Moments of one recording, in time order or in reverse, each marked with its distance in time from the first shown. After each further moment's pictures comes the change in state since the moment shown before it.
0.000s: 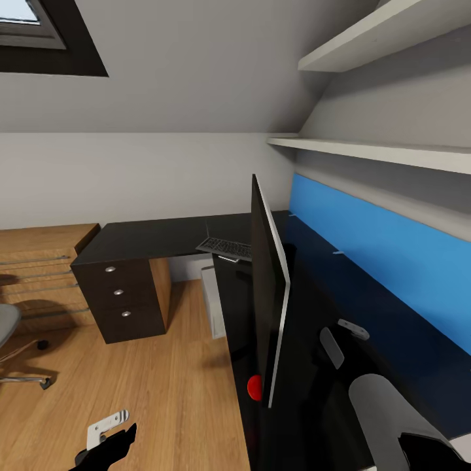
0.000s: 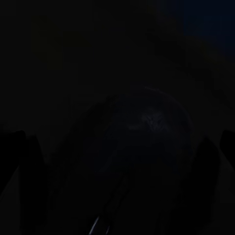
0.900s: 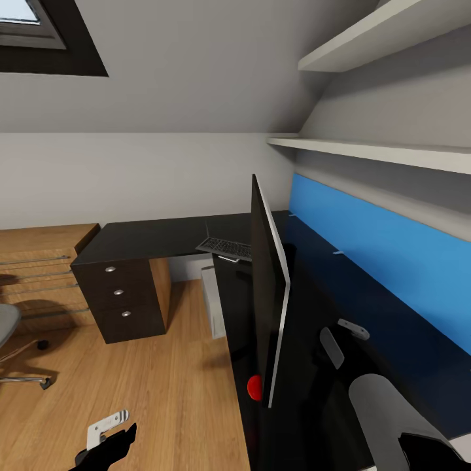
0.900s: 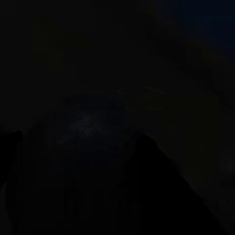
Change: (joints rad) left arm 0.000 0.000 0.000 0.000 0.000 -0.001 -0.001; right arm 0.000 0.000 0.000 -0.001 0.011 0.007 -0.001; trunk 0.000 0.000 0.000
